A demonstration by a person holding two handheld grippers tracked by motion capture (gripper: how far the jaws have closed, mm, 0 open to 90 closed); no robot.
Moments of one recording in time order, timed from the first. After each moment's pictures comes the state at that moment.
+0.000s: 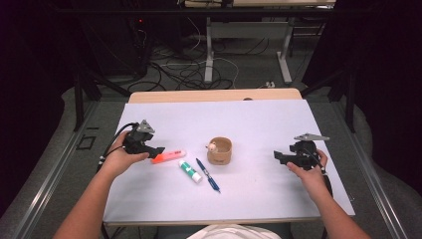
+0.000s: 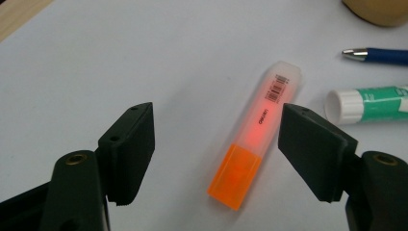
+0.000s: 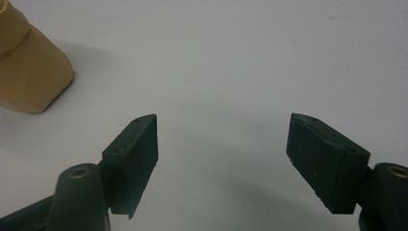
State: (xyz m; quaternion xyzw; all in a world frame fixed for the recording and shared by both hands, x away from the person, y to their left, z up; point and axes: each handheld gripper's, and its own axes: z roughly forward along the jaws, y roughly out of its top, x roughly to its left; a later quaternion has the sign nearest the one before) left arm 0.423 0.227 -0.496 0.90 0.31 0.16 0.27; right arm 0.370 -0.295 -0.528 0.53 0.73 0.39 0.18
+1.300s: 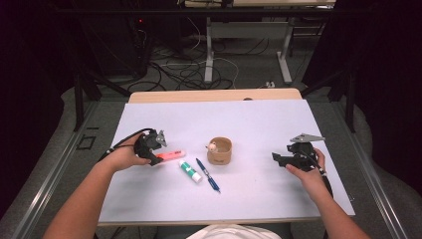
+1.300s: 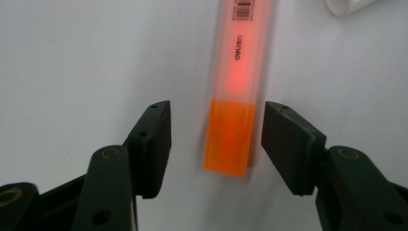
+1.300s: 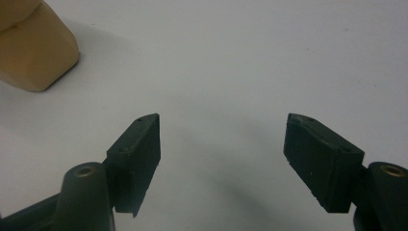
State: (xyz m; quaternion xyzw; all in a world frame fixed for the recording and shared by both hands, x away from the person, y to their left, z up) left arm 0.432 0.202 -0.516 0.97 0.16 0.13 0.11; right arm 0.370 -0.290 -0.529 0.49 0.76 0.38 0.20
